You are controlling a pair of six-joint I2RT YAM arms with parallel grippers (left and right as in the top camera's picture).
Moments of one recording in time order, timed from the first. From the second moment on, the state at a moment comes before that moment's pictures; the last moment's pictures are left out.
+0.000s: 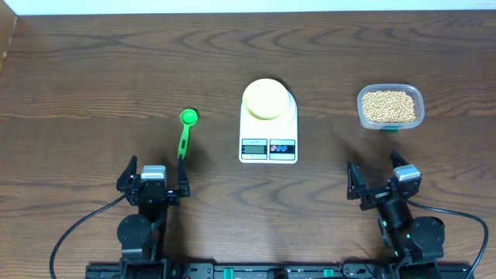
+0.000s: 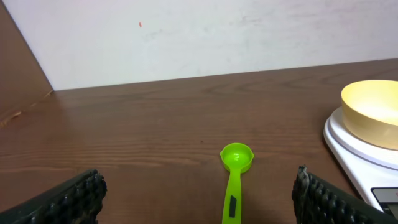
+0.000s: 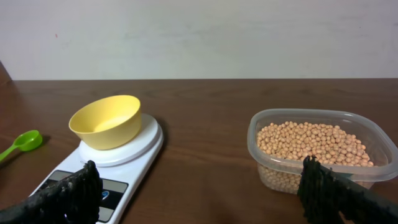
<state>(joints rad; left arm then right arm) 0.02 0.02 0.02 -0.12 0.00 0.12 0.13 0.01 0.01 -0.06 -0.14 0.13</state>
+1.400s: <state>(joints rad) 0.02 0.72 1.23 -1.01 0.13 -0.06 0.13 0.01 0.01 -0.06 -0.14 0.13</state>
